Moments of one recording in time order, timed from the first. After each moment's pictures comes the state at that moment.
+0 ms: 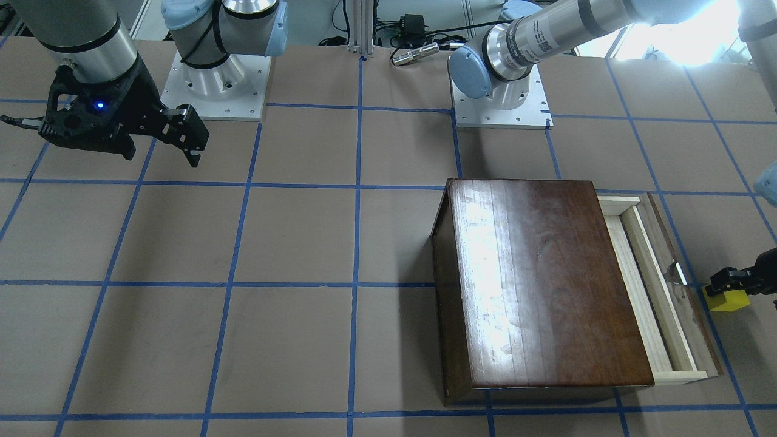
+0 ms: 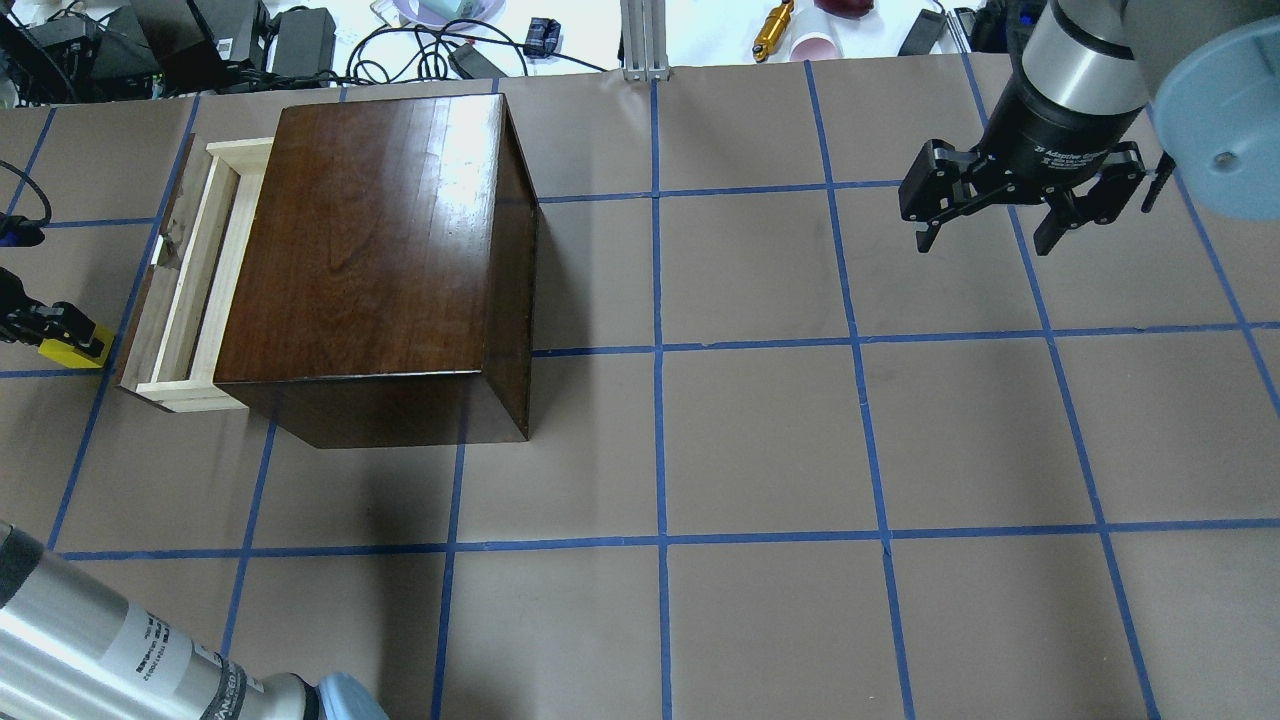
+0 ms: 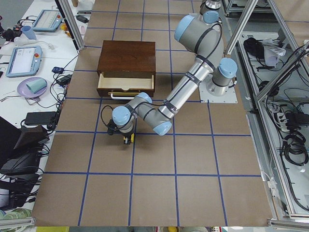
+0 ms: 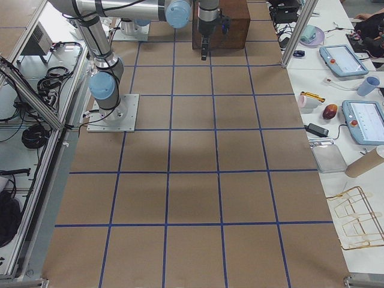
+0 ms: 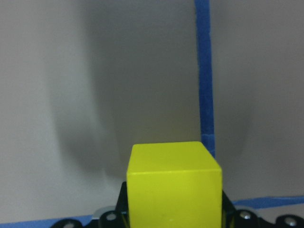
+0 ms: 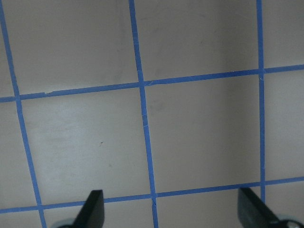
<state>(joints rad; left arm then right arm) -0.79 -2.23 -1.47 -1.07 1.55 0.86 1.52 -1.59 1.63 -1.60 -1.59 0.04</state>
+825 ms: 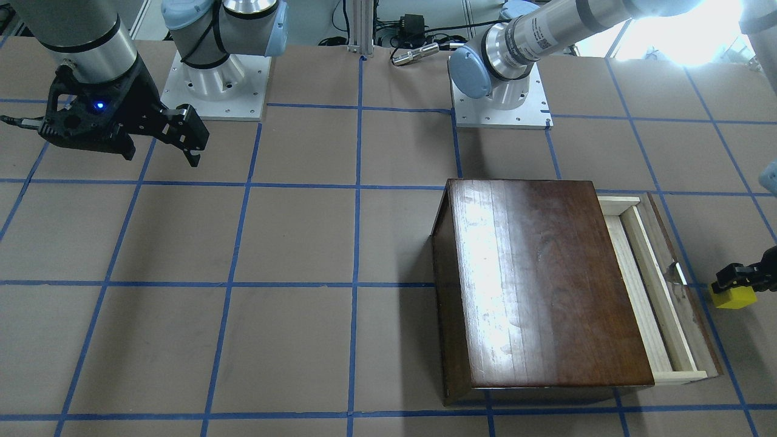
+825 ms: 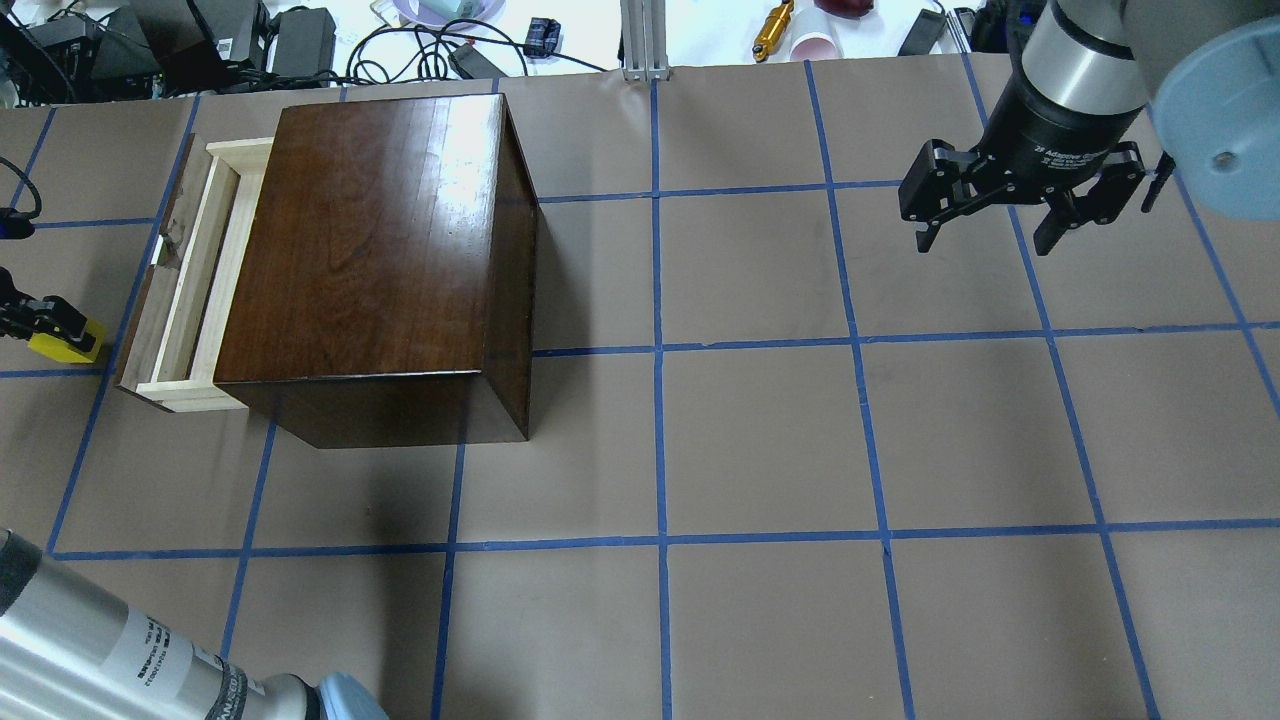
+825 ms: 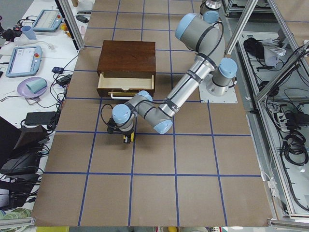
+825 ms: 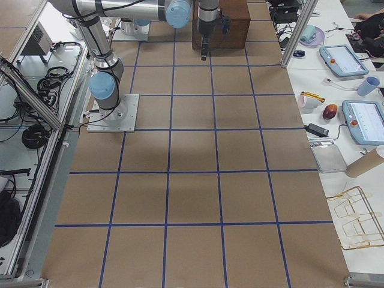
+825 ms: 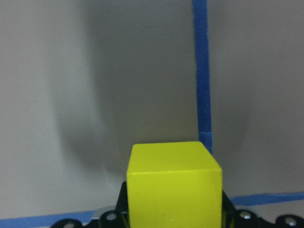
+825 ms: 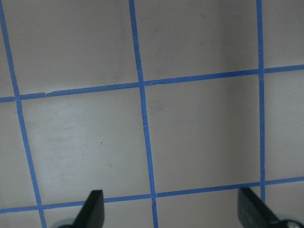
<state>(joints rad) -0.79 -2.19 -1.47 -1.09 1.56 0.86 1.52 -1.59 1.63 -1.60 -1.59 0.04</state>
